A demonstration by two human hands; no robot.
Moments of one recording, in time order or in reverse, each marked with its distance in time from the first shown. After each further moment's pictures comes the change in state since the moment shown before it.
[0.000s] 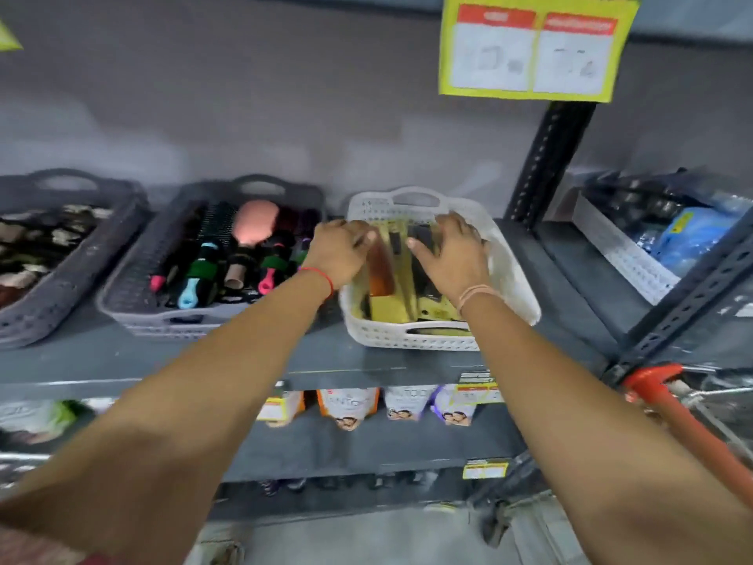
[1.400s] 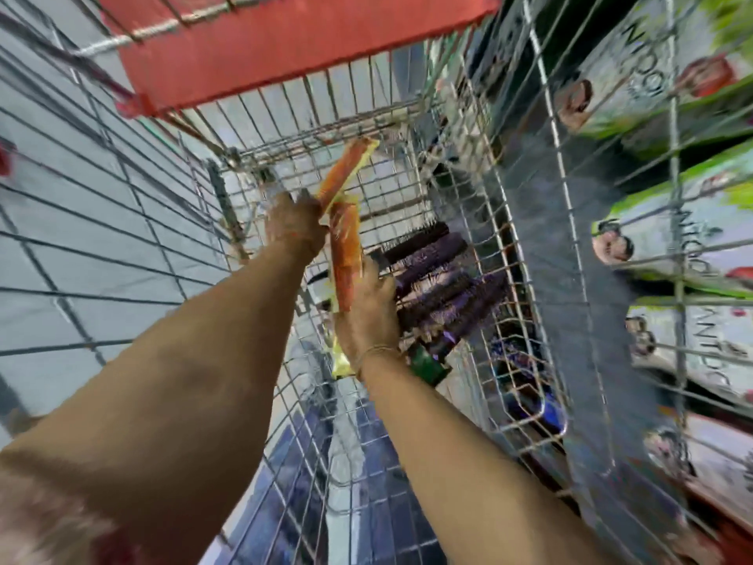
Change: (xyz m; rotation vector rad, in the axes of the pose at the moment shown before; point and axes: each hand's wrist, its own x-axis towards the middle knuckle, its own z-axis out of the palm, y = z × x) left_hand -0.533 -0.526 0.067 -0.194 0.008 -1.992; right_hand -0.452 -0.336 0.470 -0.059 -1.375 -0.774
